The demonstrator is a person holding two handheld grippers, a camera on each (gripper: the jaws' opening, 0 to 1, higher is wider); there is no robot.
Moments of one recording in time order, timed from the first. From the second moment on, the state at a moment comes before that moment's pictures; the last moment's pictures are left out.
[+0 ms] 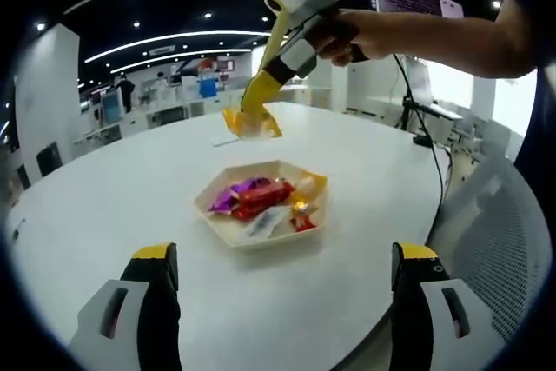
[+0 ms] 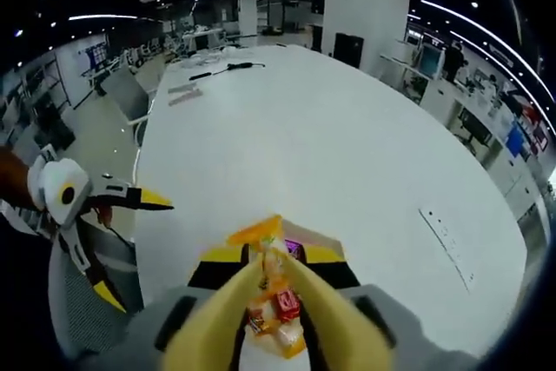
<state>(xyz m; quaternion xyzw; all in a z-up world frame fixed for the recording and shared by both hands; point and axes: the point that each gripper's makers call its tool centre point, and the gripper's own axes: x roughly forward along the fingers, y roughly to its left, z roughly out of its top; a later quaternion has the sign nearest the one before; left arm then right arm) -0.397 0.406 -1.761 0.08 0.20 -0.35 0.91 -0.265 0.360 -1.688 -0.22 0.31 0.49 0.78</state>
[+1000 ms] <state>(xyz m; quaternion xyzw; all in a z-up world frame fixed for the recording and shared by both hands) -0.398 0.406 -1.762 0.08 0.20 -0.35 0.91 -0.270 0.349 -1.651 -0.18 0.17 0.54 0.80</state>
